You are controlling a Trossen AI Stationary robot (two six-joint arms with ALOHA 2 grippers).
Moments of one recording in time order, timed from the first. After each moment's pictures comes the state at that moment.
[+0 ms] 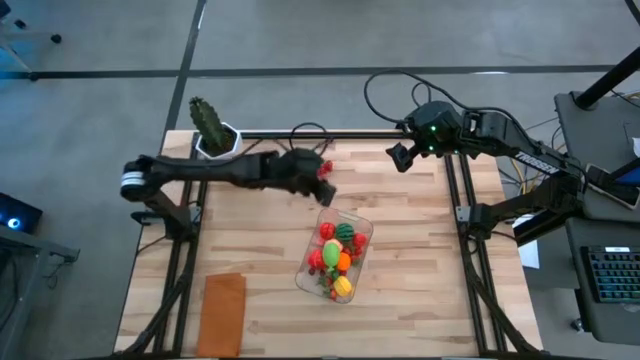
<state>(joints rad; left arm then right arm) 0.12 1.57 1.34 -0.39 -0.03 -0.77 -0.32 1.24 1.54 -1.13 0.23 0.44</state>
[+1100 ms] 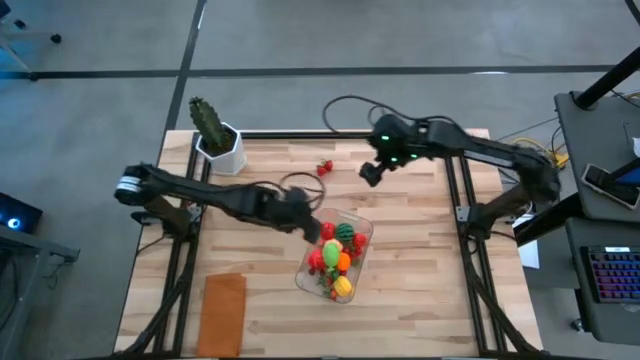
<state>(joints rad) -0.14 1.55 1.32 -0.73 -0.22 -1.13 -0.36 1.45 1.39 -0.93 -0.03 0.42</state>
